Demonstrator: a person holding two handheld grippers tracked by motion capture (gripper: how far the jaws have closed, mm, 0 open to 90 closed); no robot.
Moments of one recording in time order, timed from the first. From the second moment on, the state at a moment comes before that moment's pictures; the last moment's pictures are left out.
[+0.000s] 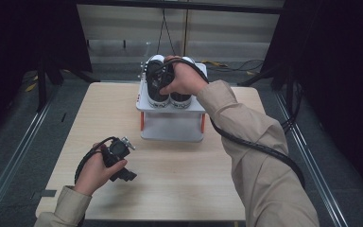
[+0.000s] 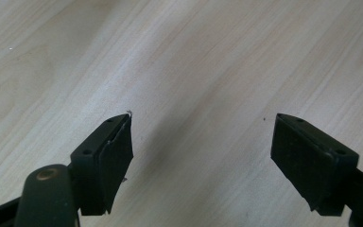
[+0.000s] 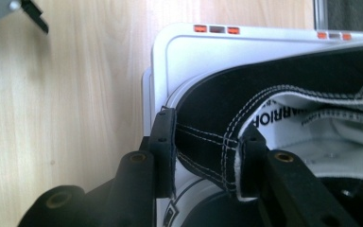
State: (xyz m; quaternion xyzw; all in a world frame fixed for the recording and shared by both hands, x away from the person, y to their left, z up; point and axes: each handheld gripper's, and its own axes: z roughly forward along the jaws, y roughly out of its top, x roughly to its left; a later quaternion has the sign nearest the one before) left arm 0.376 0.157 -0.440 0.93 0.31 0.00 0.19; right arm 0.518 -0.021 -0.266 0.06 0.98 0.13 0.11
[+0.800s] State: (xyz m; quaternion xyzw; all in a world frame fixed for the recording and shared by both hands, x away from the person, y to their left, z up) left arm 0.375 0.157 -0.440 0.93 0.31 0.00 0.19; right arm 0.514 -0.032 -0.257 0.15 0.96 0.18 0.13
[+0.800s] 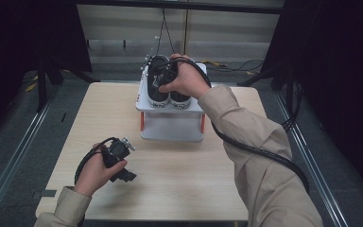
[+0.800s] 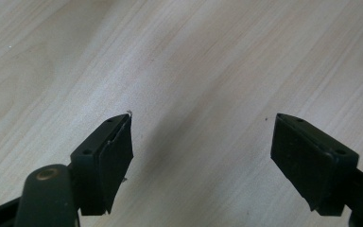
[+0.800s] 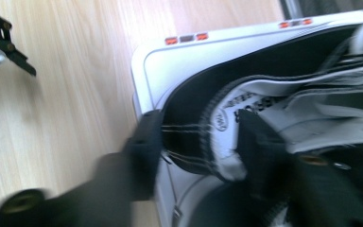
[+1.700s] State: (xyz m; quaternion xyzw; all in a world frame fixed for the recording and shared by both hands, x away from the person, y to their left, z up) left arm 0.372 0.159 -0.441 0.93 0.32 0.00 0.18; right arm 0.464 -0.115 -0.222 0.21 0.92 0.28 0.16
